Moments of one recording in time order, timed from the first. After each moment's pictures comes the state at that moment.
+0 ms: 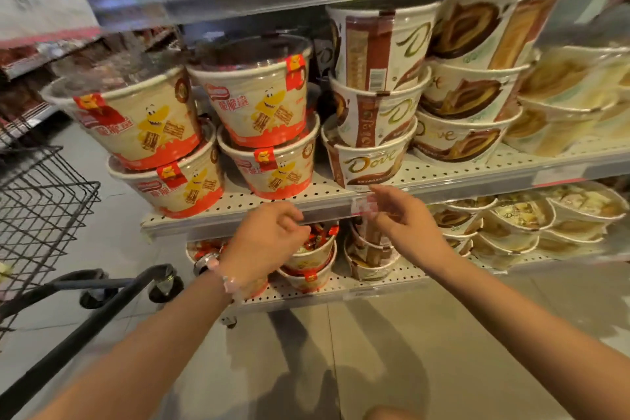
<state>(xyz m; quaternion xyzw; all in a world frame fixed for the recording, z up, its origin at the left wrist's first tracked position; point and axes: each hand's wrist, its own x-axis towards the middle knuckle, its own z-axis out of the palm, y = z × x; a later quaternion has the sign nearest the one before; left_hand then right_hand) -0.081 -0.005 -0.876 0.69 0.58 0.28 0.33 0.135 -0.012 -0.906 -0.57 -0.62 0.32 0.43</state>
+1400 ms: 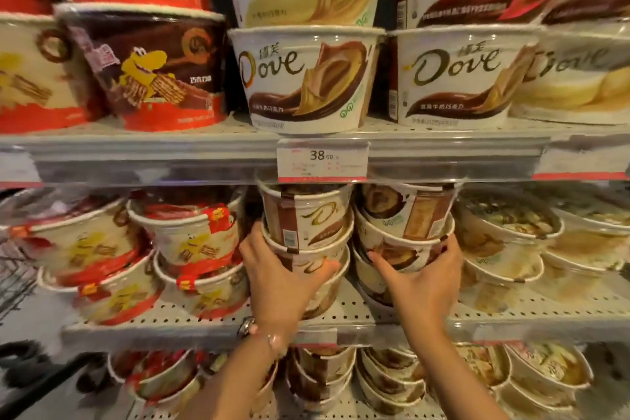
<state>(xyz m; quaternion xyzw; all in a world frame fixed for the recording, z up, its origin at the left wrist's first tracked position) 0.081 0.063 -0.821 0.54 0.61 0.55 0.17 0.260 0.073 -0.842 -0.65 -0.47 0.03 0.60</state>
